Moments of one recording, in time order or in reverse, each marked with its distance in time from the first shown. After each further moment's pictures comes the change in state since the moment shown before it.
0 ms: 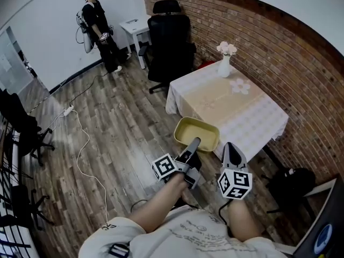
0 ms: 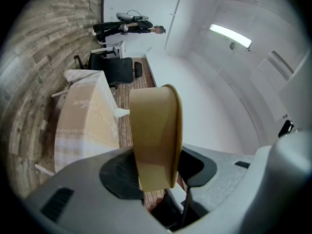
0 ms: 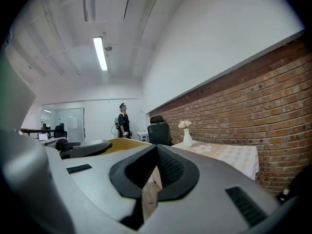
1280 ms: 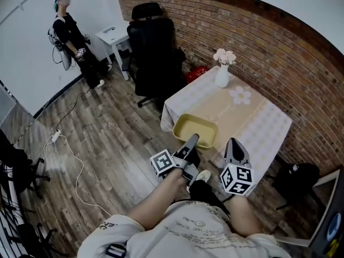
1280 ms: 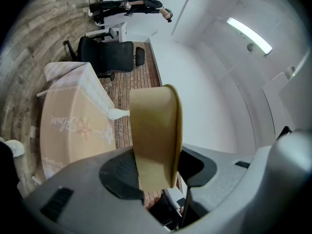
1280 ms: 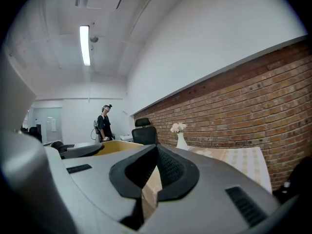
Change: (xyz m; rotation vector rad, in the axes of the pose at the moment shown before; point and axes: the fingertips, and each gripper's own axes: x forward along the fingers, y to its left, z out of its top) left arm 0.123 0.053 0.163 -0.077 0.166 -0.039; right arm 0.186 0.004 0.025 0.040 -0.031 -0.199
